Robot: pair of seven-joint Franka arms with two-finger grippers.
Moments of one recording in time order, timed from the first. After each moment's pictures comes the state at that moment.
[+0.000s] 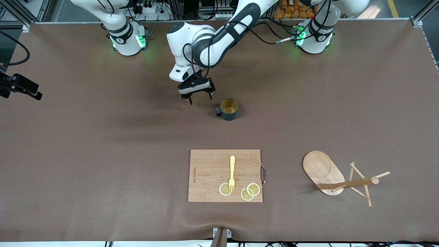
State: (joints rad) left arm -1.02 0.77 -0.14 -1.37 0.60 2.06 -1.70; right arm -0.03 0.06 -0.02 -1.43 -0.01 1.50 0.03
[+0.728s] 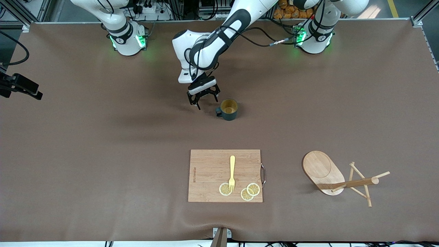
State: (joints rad) left arm -1.04 0.82 -0.14 -1.46 0.86 2.06 -2.08; right arm -0.03 0.06 -0.02 -1.43 0.00 1.50 0.03
